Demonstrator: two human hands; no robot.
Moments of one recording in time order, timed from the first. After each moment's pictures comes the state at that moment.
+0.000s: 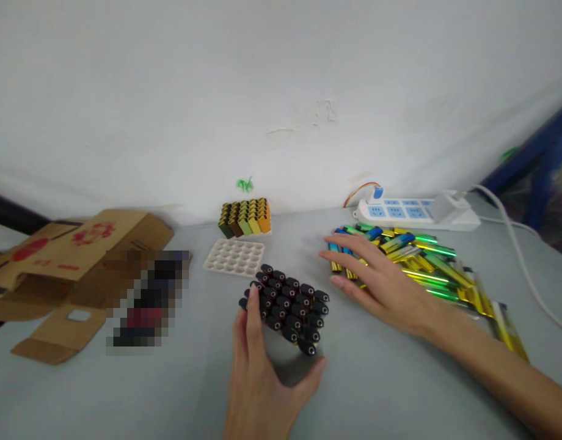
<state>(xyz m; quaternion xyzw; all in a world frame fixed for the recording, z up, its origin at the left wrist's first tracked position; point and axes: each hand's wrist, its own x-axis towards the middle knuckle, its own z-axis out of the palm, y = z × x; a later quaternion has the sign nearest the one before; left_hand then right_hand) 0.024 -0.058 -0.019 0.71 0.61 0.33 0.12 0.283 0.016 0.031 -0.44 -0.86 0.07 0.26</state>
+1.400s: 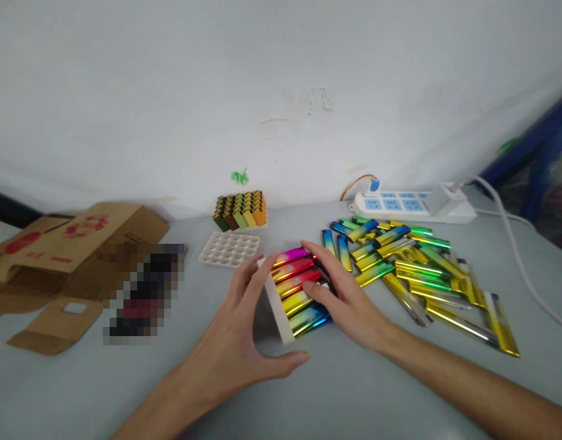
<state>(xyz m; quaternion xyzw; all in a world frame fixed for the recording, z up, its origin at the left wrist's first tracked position) -0.010 -0.001 0.034 0.84 0.45 0.20 0.20 0.221 -0.001 0.002 -0.47 -0.64 0.41 0.45</state>
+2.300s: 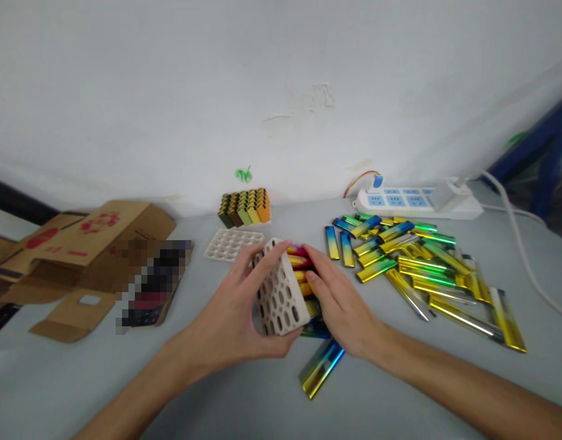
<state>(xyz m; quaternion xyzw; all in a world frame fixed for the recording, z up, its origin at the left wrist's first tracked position) -0.008 0.014 0.062 0.88 0.39 0.20 0.16 0.202 -0.012 -0.006 -0.52 -0.65 0.34 0.44</state>
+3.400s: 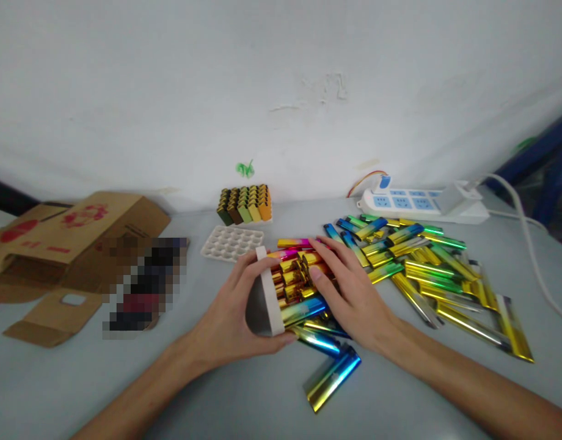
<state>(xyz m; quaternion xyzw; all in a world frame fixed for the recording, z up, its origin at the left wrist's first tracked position) -0.027 0.021 0.021 0.86 0.37 0.26 0.21 0.220 0.001 0.003 -0.55 -0.72 0.21 0.38</state>
